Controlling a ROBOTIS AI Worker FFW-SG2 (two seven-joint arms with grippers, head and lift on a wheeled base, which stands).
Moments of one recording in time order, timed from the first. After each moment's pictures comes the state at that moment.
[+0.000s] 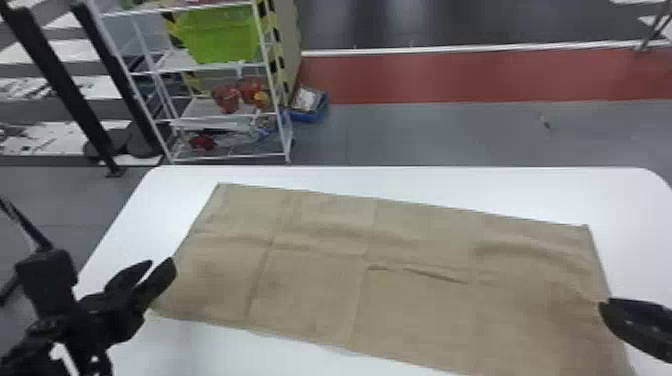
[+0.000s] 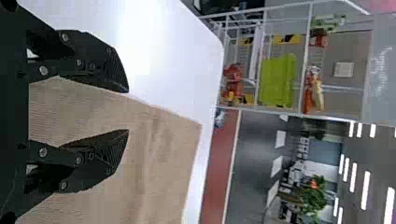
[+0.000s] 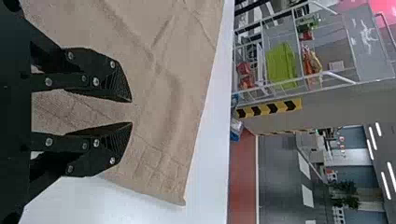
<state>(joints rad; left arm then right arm) 0.38 0.06 0.47 -2.06 0.18 0.62 -0.30 0.41 -0.01 -0.51 -2.16 0.10 0.64 1.04</state>
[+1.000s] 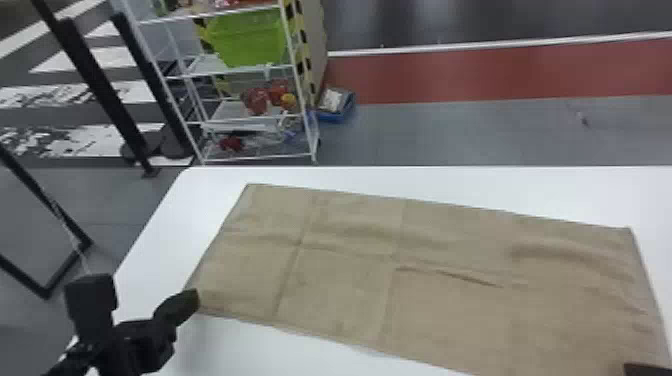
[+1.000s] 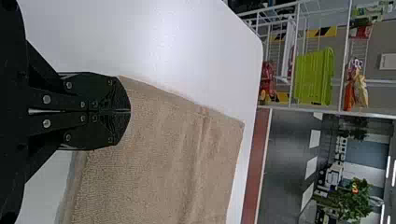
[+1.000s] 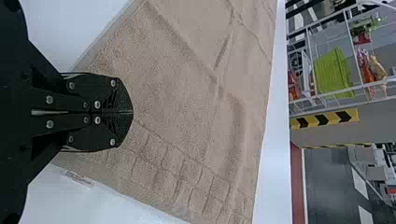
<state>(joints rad) 0.49 0.05 0.47 -2.13 0.15 0.70 -0.32 0.51 -0.03 -0.44 -2.14 0.19 0.66 1.05</state>
